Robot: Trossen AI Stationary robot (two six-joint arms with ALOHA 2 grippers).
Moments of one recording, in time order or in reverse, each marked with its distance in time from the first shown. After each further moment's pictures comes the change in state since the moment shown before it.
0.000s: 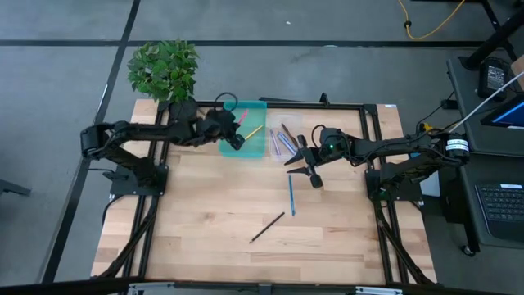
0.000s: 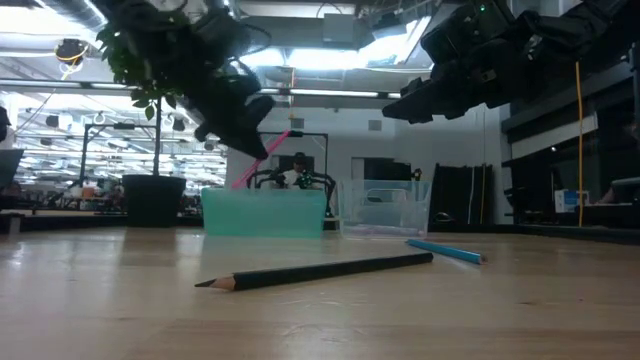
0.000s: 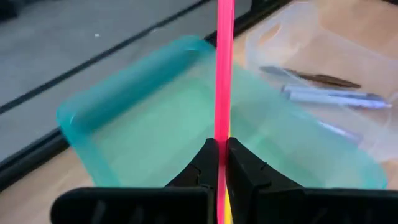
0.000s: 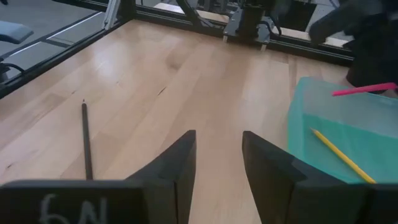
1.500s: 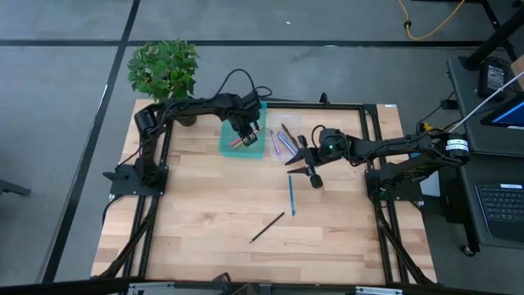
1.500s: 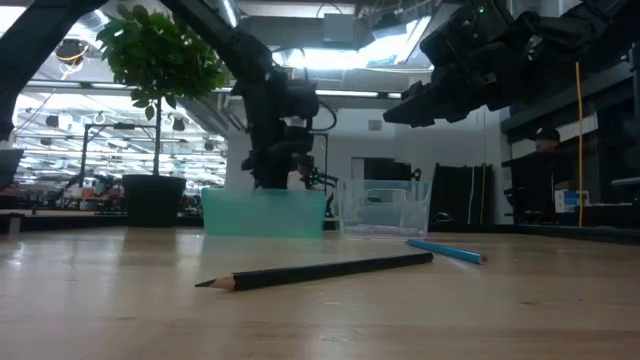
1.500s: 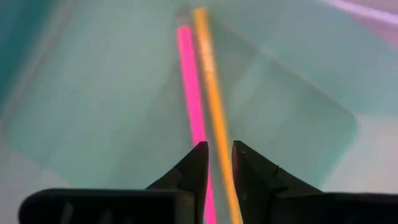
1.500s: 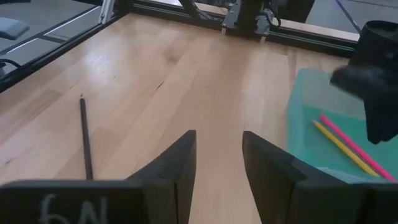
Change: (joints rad) left arm 0.154 0.566 0.680 -0.733 0.369 0.265; right arm -0.001 0.000 0.000 -0.025 0.014 0.006
